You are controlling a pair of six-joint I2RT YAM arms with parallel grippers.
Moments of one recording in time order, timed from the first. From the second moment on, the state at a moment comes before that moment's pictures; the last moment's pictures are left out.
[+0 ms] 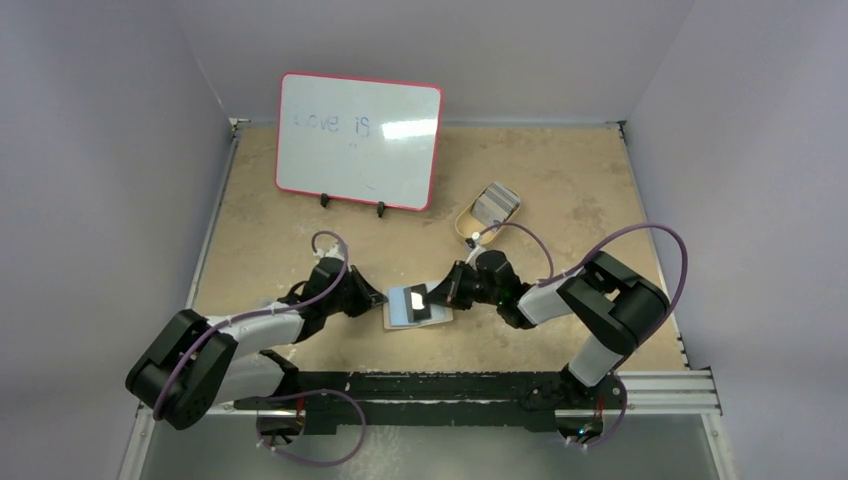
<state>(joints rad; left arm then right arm) -0.55 1.21 0.25 0.25 0.13 -1.04 0.73 1.66 0.42 0.70 -0.31 1.07</state>
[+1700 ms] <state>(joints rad) -0.56 1.14 0.22 0.22 0.11 -1.05 0.85 1.53 0.75 0.06 -0.11 0.76</state>
